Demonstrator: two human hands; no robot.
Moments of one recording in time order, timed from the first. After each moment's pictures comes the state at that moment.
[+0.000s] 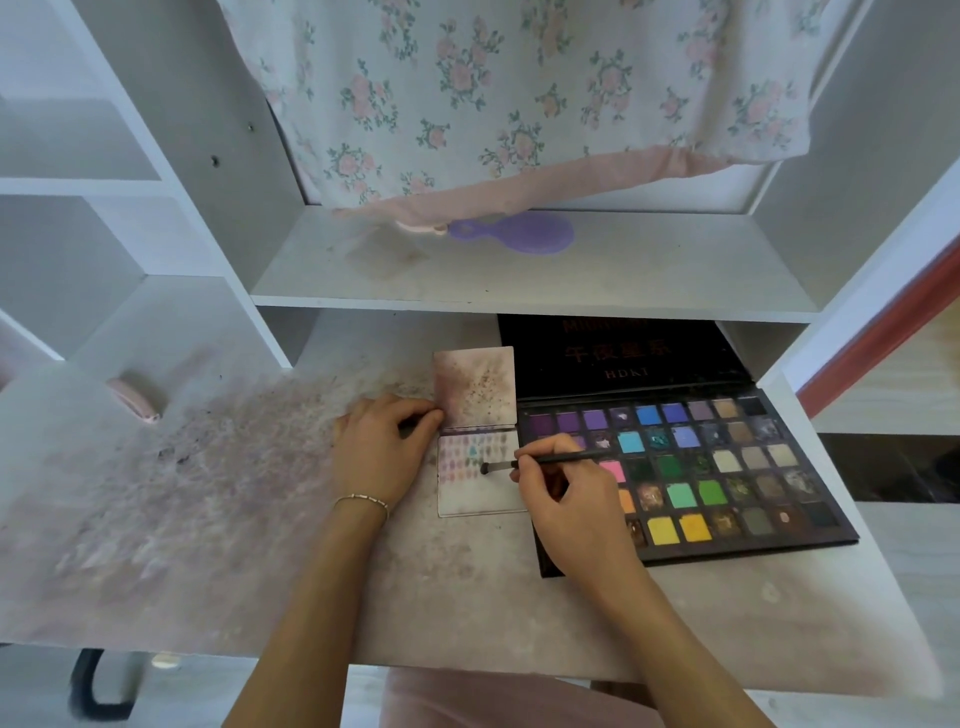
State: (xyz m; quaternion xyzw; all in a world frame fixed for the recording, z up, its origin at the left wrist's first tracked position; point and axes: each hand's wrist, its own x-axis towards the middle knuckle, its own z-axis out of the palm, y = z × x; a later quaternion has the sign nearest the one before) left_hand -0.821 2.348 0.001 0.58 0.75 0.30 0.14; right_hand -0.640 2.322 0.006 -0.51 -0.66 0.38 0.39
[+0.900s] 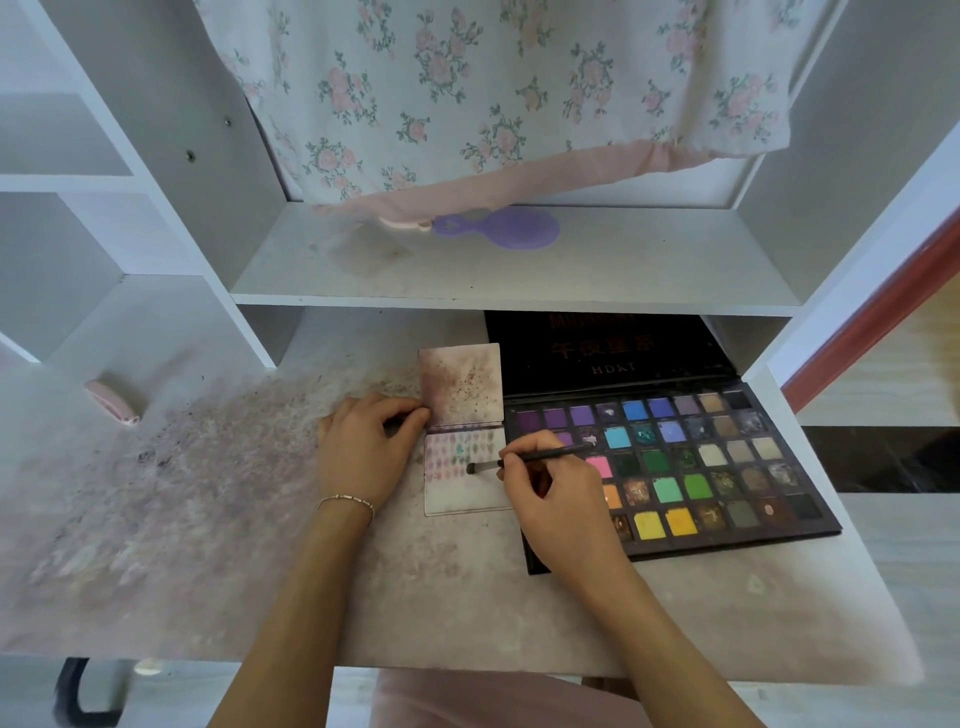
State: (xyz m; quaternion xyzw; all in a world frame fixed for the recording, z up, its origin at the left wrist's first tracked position) left_hand -0.821 2.348 -0.003 0.58 0.75 0.31 0.12; right_hand -0.639 2.322 0.009 -0.51 -0.67 0.39 0.38
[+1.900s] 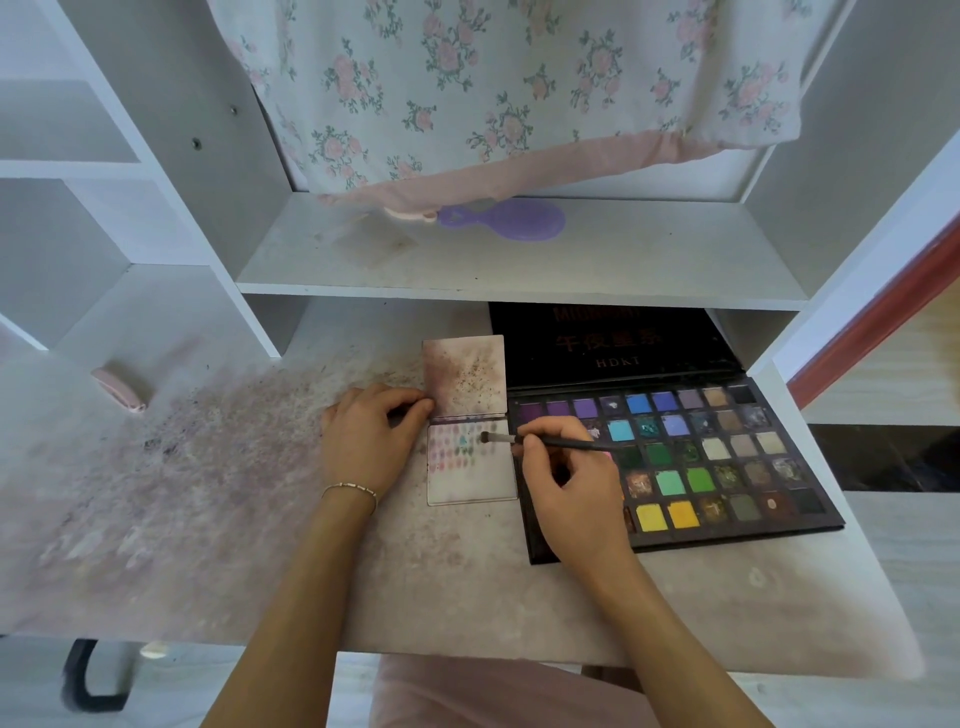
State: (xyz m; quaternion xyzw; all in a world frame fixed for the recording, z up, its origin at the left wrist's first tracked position) left_hand -0.820 2.348 0.000 0.58 0.74 0.31 0.12; right_hand -0.637 2.320 0.010 -0.48 -0.64 0.37 0.47
